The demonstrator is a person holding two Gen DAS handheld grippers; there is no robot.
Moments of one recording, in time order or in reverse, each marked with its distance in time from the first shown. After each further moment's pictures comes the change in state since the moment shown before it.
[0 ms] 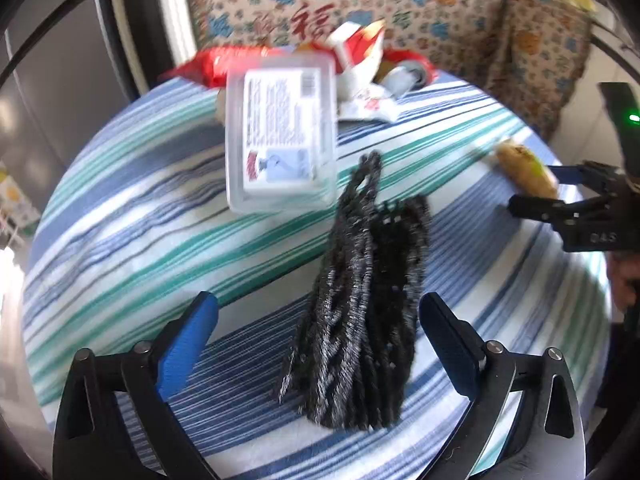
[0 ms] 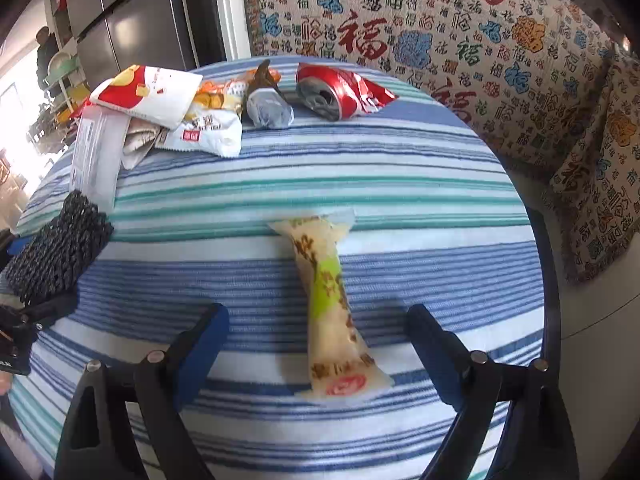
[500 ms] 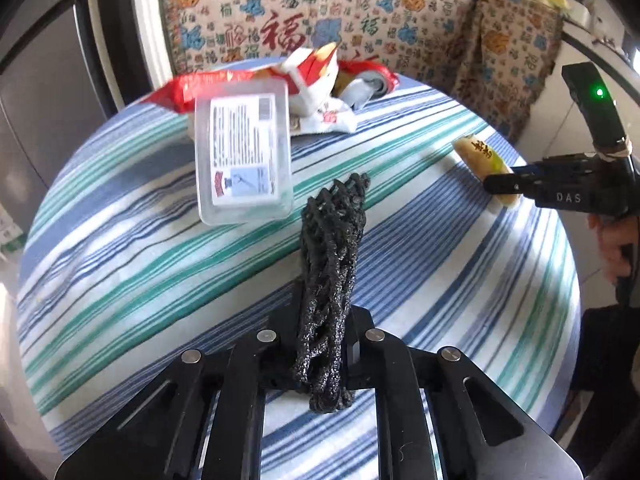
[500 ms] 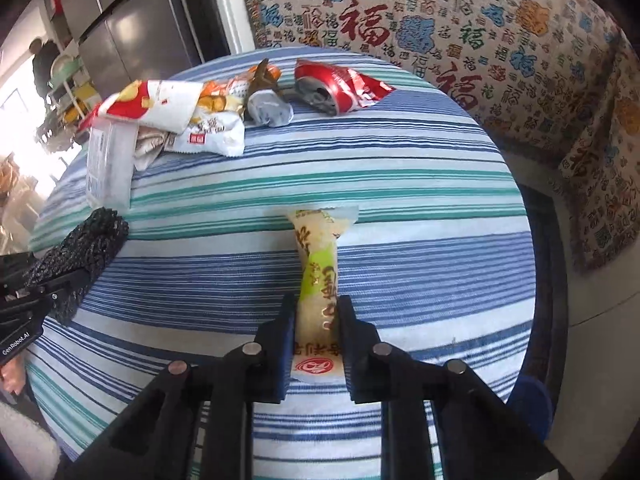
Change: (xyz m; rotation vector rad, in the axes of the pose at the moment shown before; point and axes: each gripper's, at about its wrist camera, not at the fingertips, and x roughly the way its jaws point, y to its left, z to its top) left arm -0.017 -0.011 0.001 0.032 -0.009 -0.093; right arm -0.020 -0.015 0.001 0.036 0.041 0.065
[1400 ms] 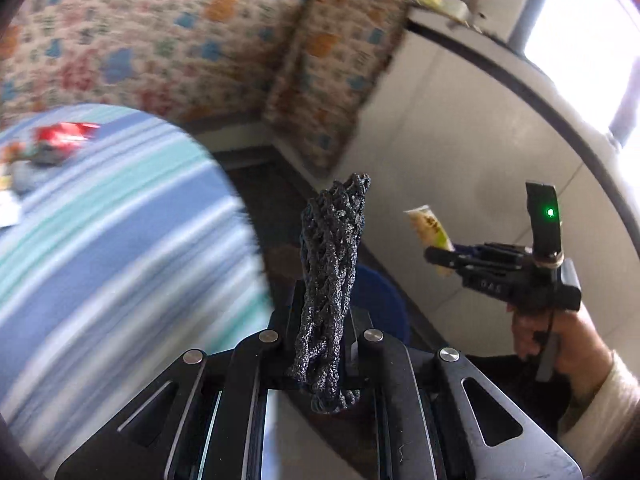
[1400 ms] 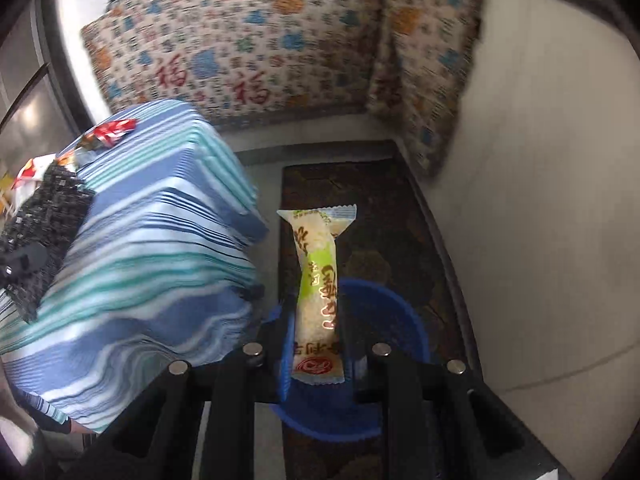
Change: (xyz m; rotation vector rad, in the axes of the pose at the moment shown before) left arm 0.026 -0.263 0.057 0.114 -0.042 -0.501; right arm -0.127 -0.221 -0.183 0.346 -0.121 -0.272
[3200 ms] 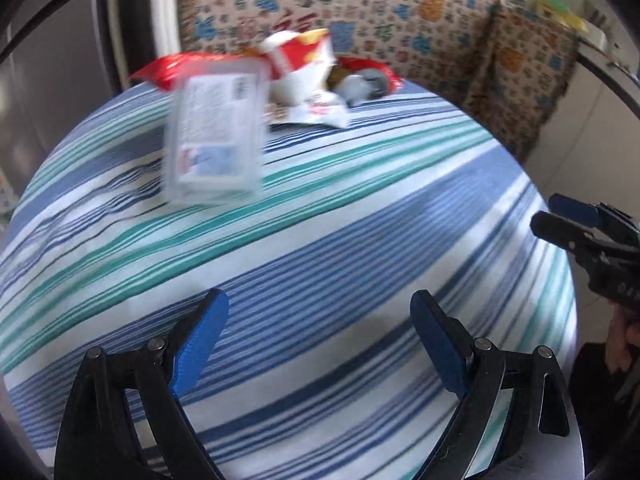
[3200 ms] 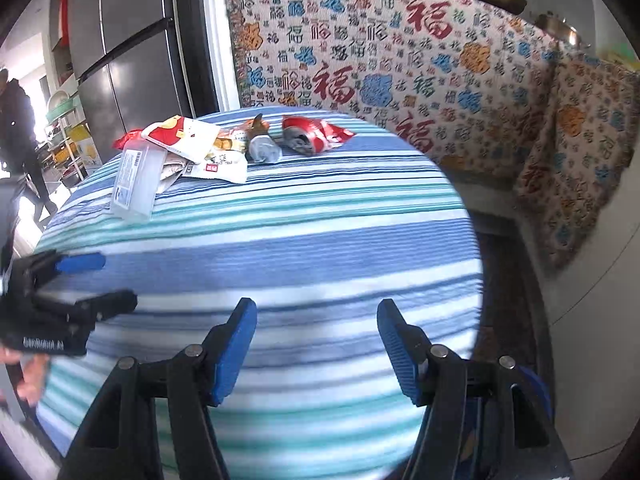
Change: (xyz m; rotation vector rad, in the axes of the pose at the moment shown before) left arm -0.141 0.222 -0.087 -0.209 -0.006 0.519; right arm 0.022 0.286 0.028 -0.274 -0.129 0.200
